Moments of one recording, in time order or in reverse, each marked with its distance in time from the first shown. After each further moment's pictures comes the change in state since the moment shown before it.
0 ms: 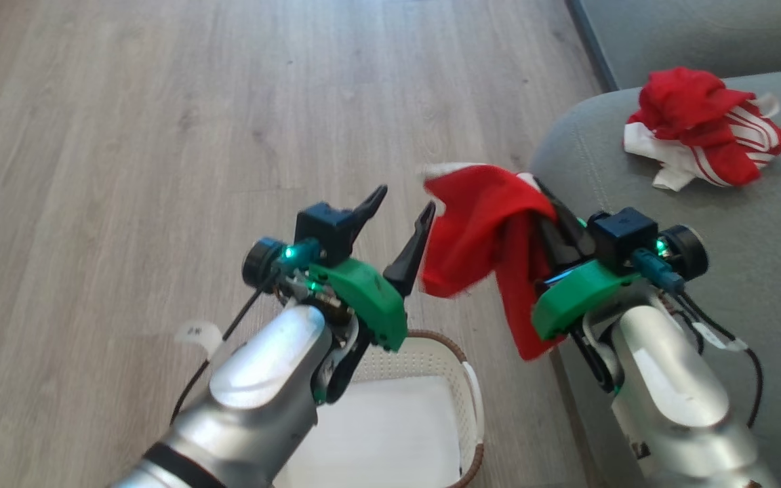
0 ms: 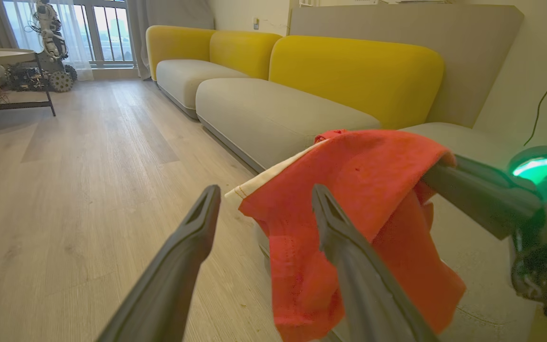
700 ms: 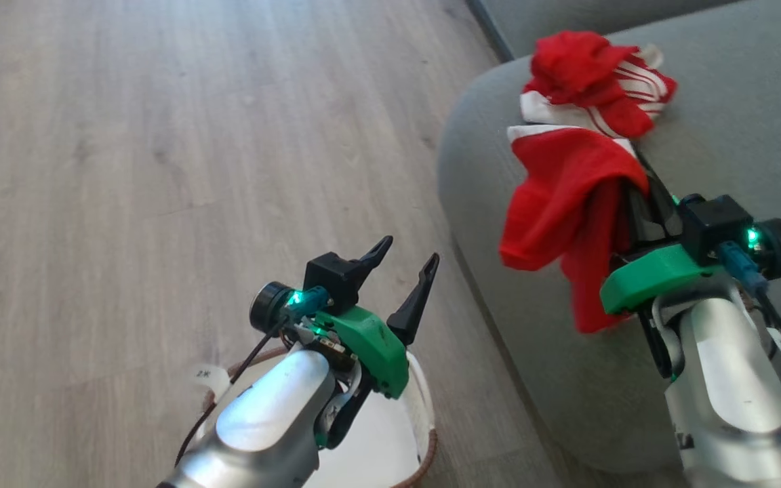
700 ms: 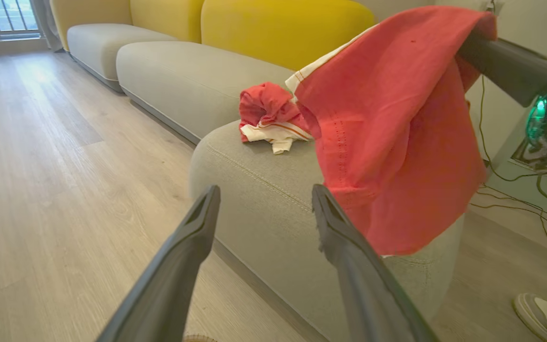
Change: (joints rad) left arm 0.111 -0.002 -0.003 -0.010 0.046 -0.016 -0.009; right arm 0.051 0.000 -0.245 -0.135 -0.138 0.000 0.000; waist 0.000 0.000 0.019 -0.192
